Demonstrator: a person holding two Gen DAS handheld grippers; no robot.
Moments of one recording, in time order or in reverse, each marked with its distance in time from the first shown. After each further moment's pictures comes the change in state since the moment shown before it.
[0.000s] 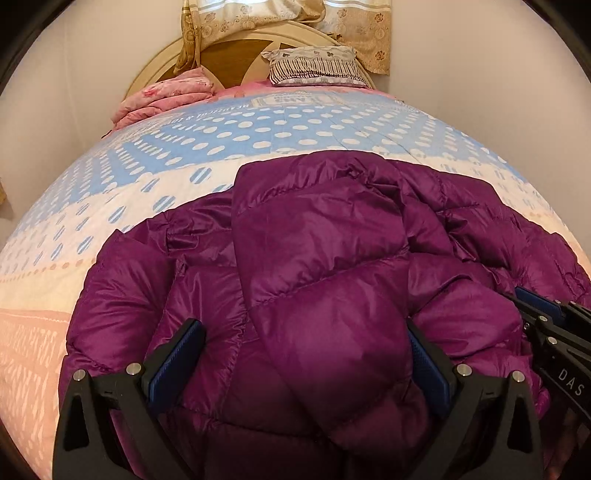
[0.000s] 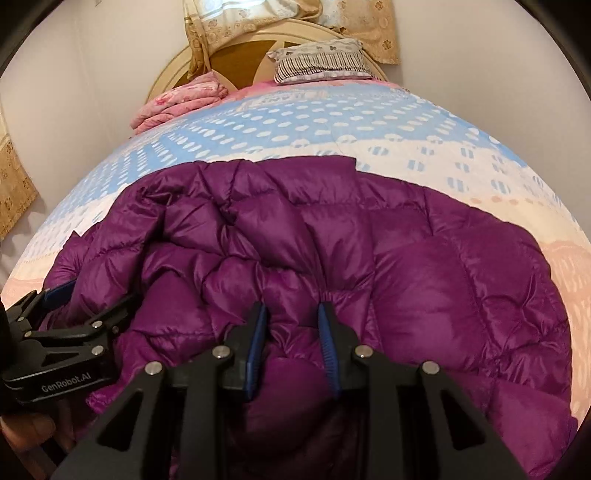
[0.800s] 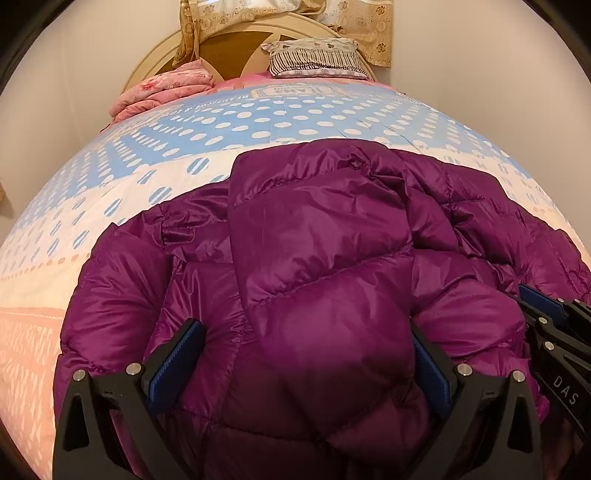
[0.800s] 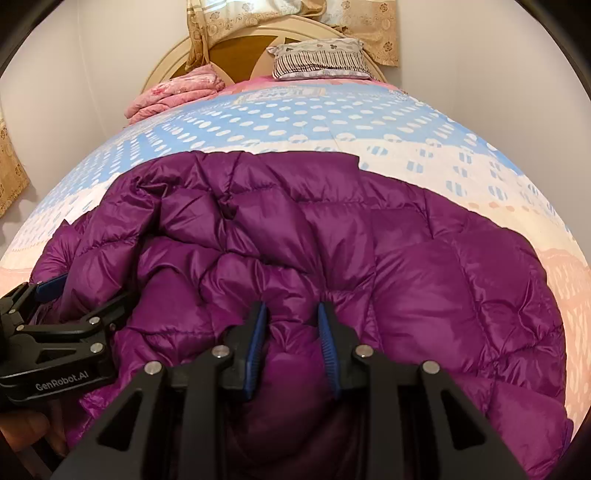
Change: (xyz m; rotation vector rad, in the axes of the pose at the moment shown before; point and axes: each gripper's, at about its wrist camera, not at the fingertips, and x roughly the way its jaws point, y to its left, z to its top) left arm 0.017 0.003 0.007 0.000 0.034 0.000; right arm 0.007 0.010 0.003 -0.034 0.018 -0.046
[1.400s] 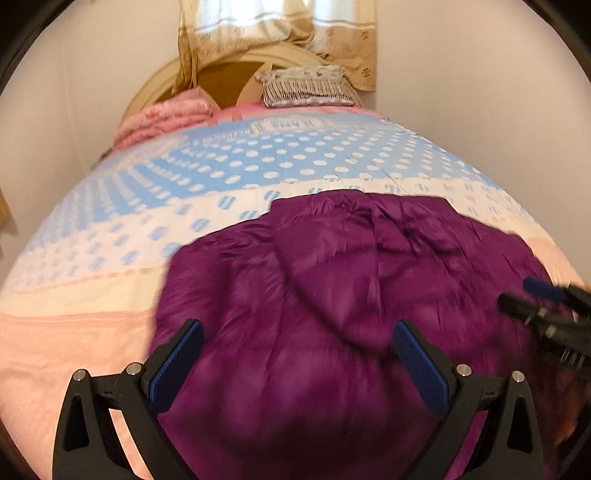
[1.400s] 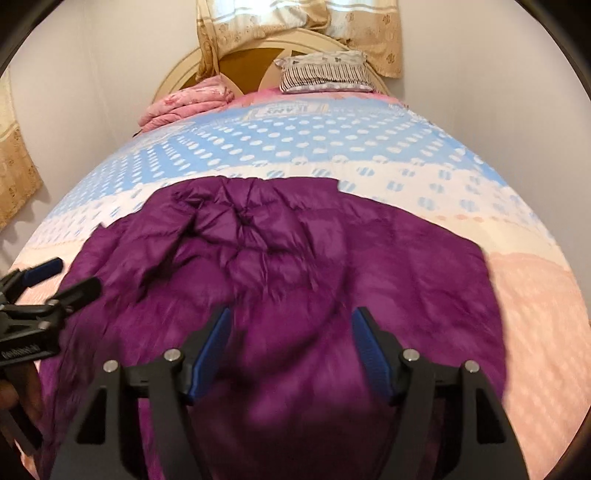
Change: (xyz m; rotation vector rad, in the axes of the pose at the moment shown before) left arm -0.118 0.030 -0.027 0.066 -0.096 -0.020; right arm -0.089 -0.016 -0.022 -0.018 -0.033 0.038
